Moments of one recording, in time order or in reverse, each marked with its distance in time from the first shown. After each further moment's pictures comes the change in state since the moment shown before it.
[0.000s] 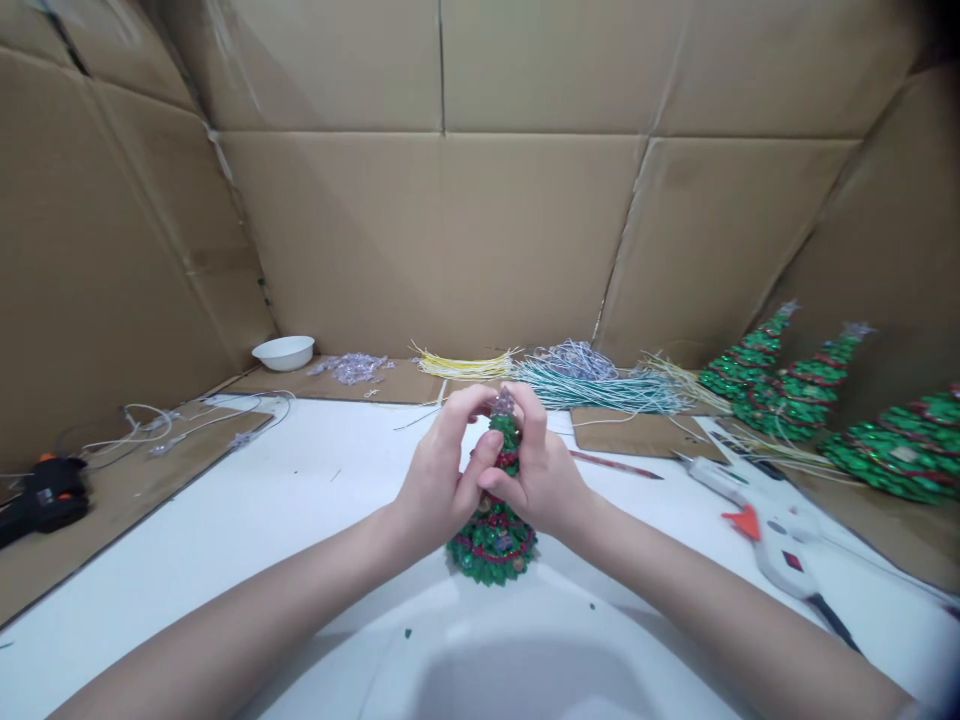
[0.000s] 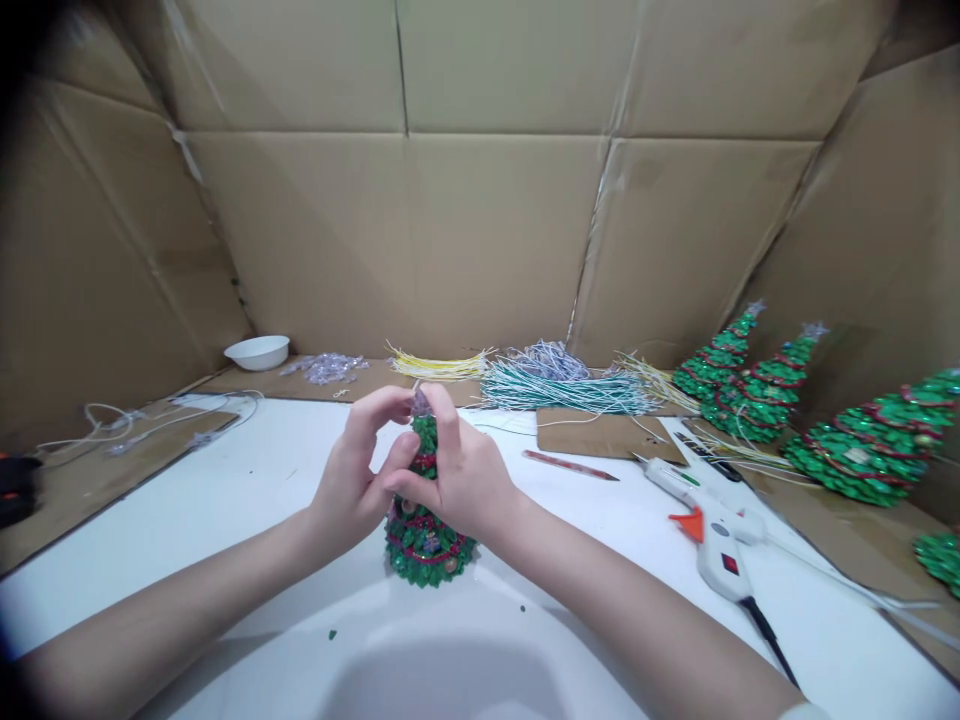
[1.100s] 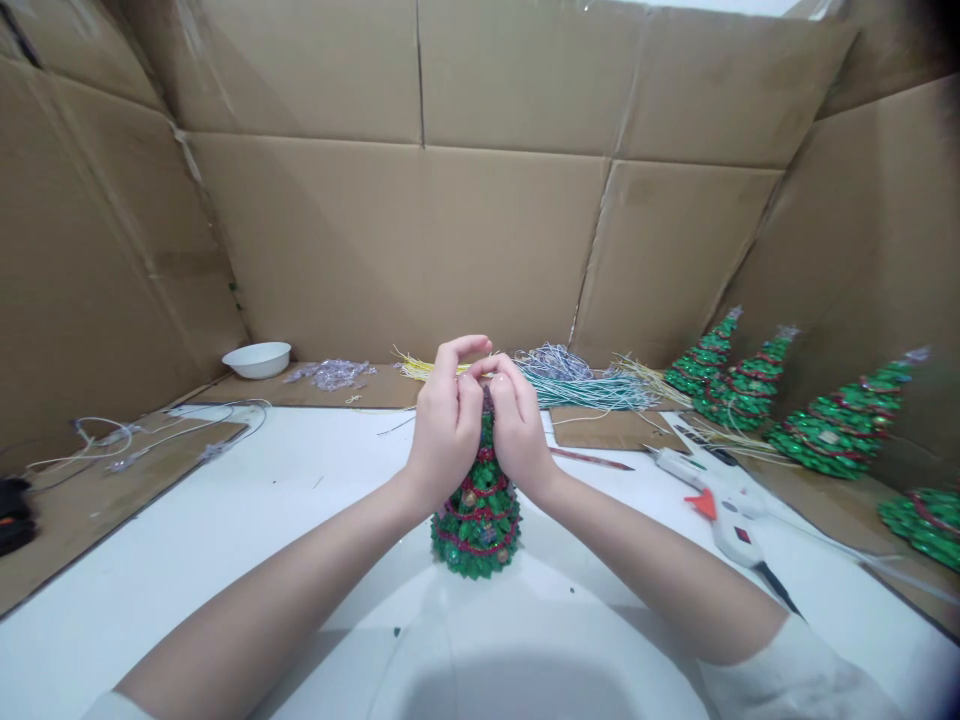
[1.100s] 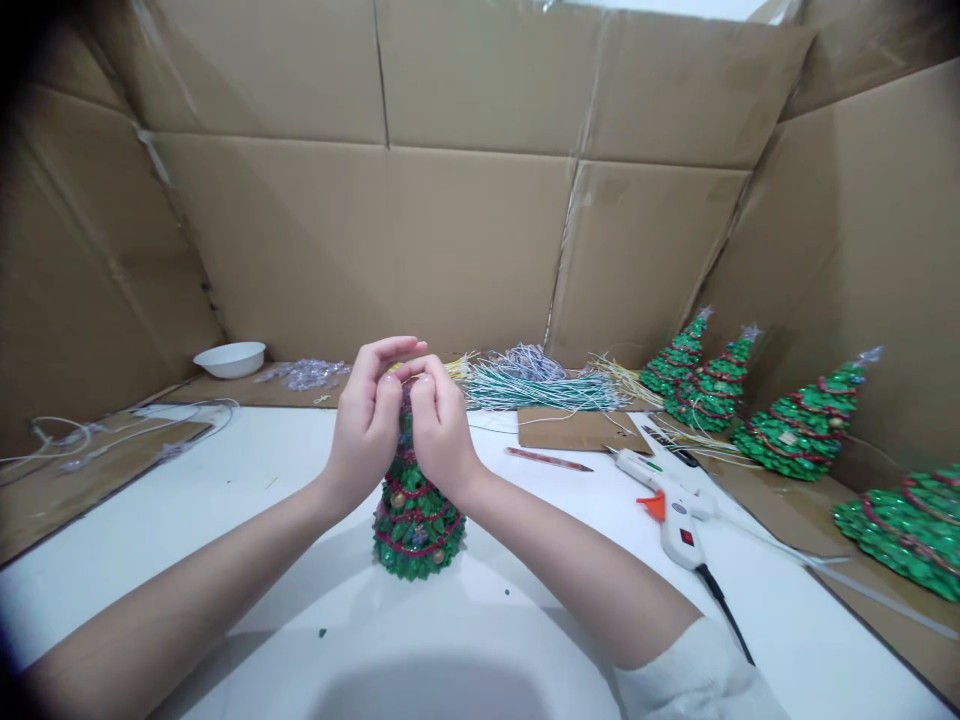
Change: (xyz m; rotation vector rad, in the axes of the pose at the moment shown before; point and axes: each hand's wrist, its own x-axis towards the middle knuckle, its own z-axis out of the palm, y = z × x) left_hand 0.039 0.003 0.018 -0.194 0.200 -0.202; right_hand 0.044 -0.016 0.001 0.627 0.254 0.380
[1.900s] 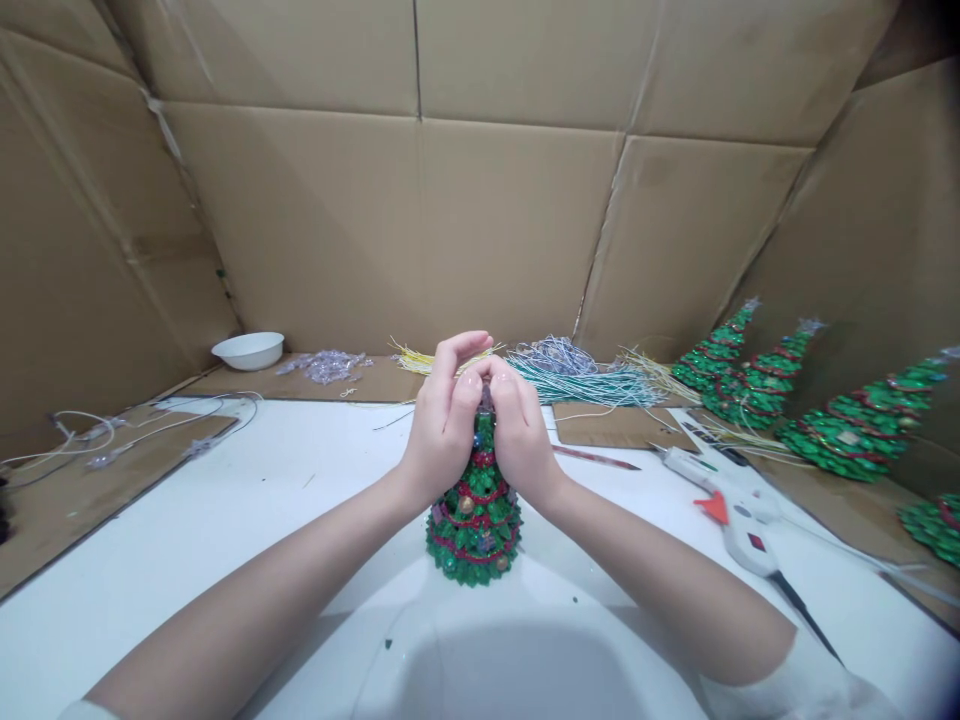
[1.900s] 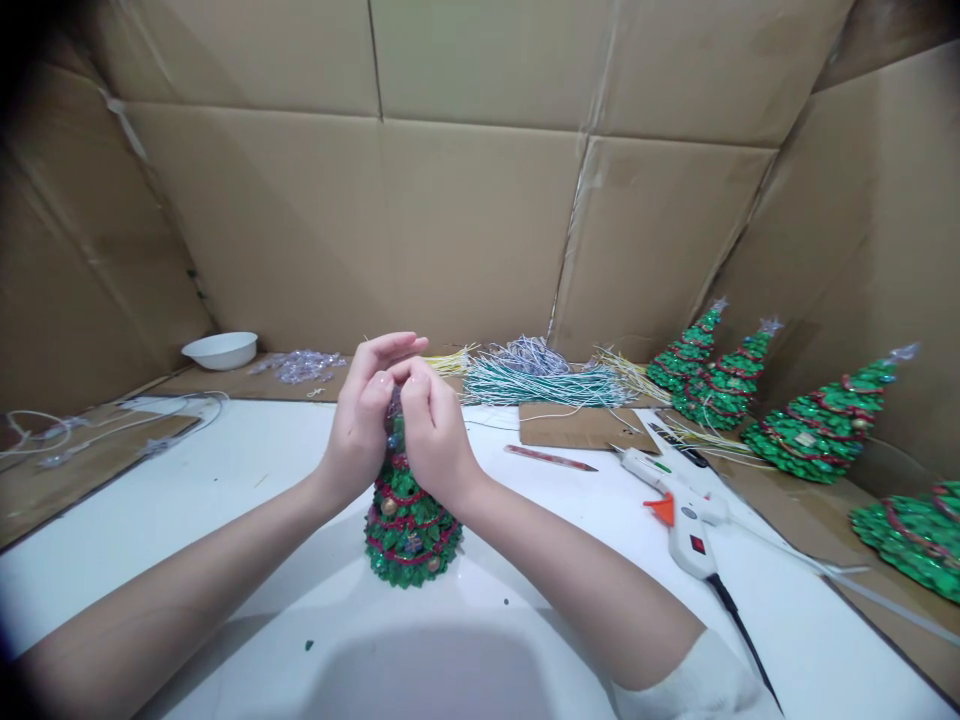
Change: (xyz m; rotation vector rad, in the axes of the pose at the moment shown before) left_hand -0.001 -0.015 0.002 -0.149 -0.075 -0.048; right_hand 0.000 0.002 -0.002 -0.115 -0.023 -0.052
